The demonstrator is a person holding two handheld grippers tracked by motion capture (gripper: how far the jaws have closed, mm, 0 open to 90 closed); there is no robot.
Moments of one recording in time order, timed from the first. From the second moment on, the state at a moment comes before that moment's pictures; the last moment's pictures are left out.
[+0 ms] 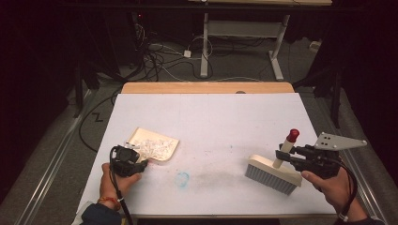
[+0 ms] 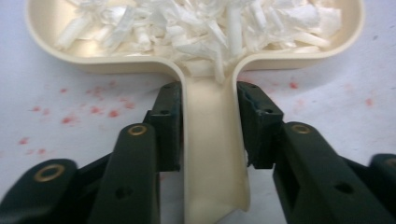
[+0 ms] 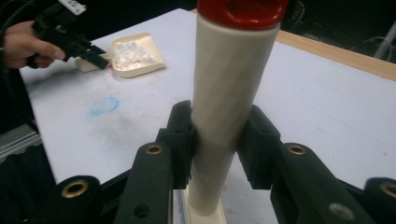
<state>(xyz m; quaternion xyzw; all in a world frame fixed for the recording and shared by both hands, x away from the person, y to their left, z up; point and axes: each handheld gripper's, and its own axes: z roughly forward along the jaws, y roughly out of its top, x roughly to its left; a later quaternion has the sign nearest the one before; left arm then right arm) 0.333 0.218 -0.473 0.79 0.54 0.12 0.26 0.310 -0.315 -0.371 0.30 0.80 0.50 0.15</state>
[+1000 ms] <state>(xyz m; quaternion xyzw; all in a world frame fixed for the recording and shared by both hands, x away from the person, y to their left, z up) 0.276 0.202 -0.468 0.79 0.41 0.24 0.37 0.432 -0.271 -0.400 0.41 0.79 0.39 0.25</state>
